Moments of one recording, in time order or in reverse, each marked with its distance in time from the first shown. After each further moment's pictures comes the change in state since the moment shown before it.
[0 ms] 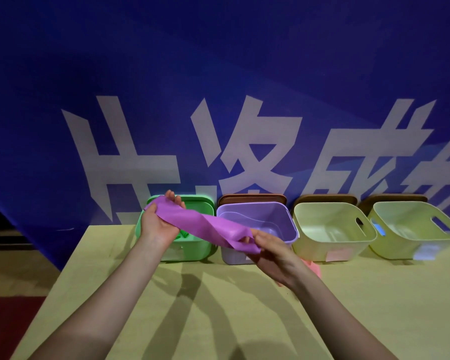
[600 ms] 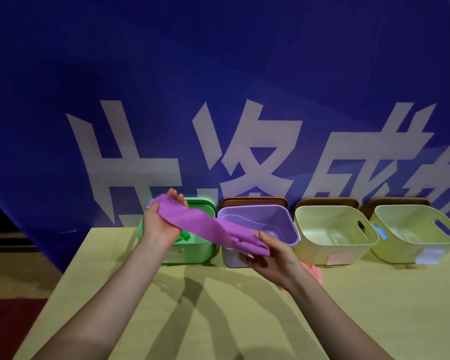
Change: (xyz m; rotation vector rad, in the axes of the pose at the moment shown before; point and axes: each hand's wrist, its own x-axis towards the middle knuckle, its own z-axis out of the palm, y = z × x) left_hand -0.009 -0.001 0.008 0.063 -0.044 0.035; right_hand -0.002 -0.003 0.006 0.086 0.087 0.071
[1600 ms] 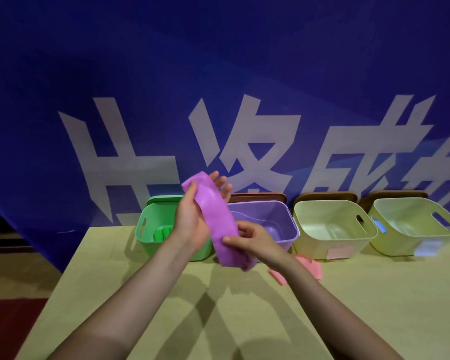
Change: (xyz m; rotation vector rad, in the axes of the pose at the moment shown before) left_hand -0.040 -0.050 0.049 0.317 -0.280 -0.023; right_hand 0.022 0.000 0.023 -0.967 0.091 -0.100
